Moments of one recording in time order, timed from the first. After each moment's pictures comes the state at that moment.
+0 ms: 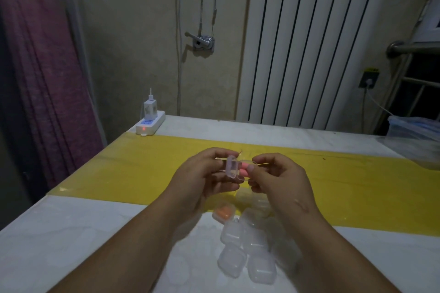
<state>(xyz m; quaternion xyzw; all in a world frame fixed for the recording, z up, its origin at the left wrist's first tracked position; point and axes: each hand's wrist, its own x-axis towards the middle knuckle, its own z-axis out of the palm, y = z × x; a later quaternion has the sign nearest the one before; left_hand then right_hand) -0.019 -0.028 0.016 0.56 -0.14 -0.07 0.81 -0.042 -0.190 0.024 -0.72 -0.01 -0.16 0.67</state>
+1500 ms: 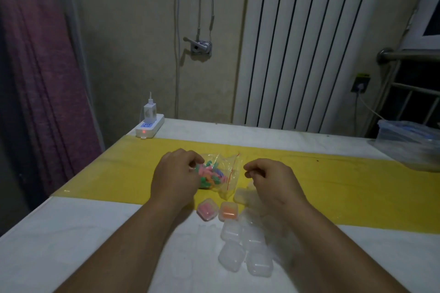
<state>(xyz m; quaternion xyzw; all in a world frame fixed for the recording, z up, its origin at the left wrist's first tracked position) 0.000 0.001 0.005 0.91 -0.04 0.25 0.33 -0.019 -0.197 0.020 -0.92 -0.02 -0.15 0.37</state>
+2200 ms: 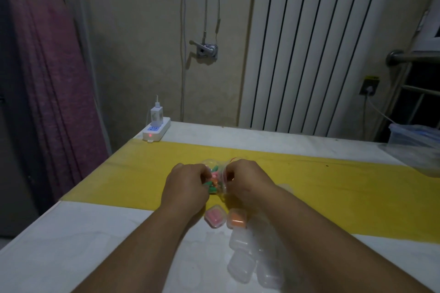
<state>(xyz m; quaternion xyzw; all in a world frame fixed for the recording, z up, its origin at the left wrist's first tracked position) 0.014 0.000 -0.014 0.93 -0.01 0.21 0.30 0.030 -0.145 0.019 -0.98 -0.08 -0.04 0.19</state>
